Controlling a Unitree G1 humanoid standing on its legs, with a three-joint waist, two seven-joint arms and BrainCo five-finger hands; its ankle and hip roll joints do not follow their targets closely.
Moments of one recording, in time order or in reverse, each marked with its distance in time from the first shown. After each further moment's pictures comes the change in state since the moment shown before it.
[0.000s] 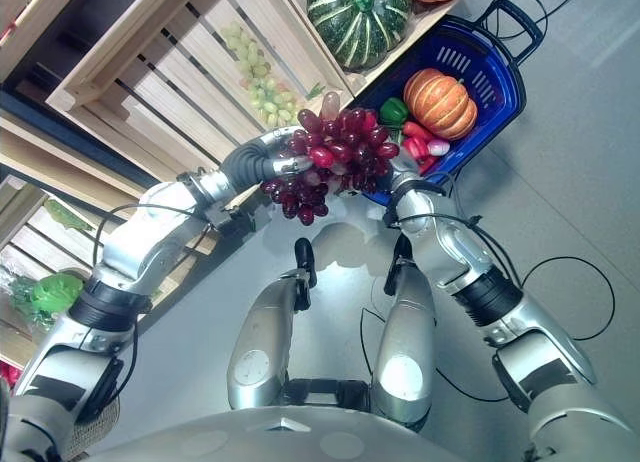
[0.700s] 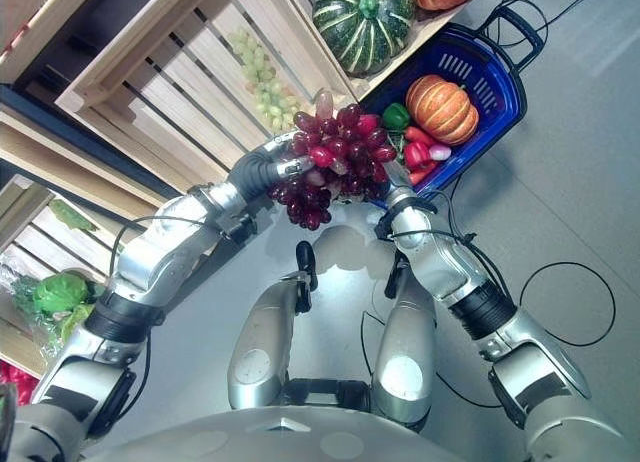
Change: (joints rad) left arm 0.086 -0.042 0.030 -0.005 -0.024 -0.006 0.110; right arm 0.103 -0.025 -0.031 -0.017 0.034 -0.127 -0.004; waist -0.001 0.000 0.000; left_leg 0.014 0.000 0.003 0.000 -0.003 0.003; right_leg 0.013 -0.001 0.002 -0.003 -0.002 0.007
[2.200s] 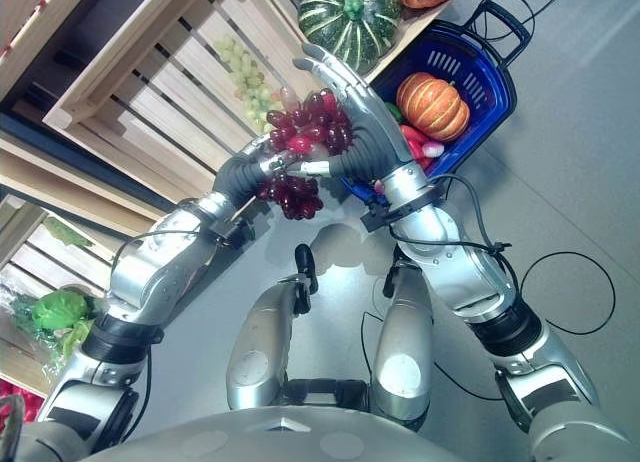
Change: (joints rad) left arm 0.063 -0.042 0.038 -0.103 -0.023 0.117 0.146; right arm -0.023 -0.008 -0.088 -0.366 0.061 -0.191 -0.163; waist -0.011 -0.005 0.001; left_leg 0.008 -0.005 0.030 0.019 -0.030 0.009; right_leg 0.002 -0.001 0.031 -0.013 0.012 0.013
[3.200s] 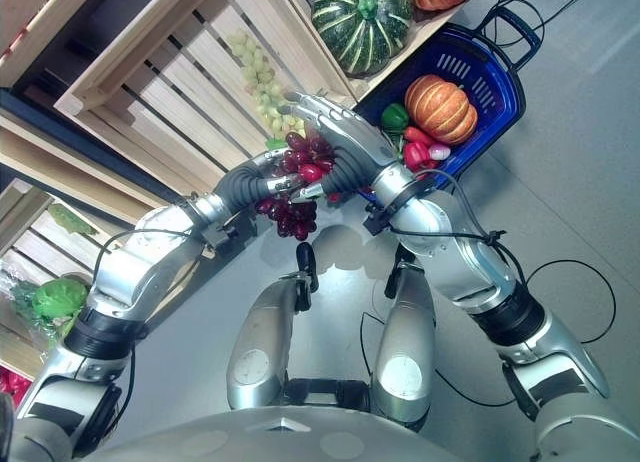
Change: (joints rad) left arm -0.008 0.095 0.003 0.000 0.138 -0.001 -0.247; right arm -0.059 -0.092 0.038 0.010 -0.122 0.027 0.293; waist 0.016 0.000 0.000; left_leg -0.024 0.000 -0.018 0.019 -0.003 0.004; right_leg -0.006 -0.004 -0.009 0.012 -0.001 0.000
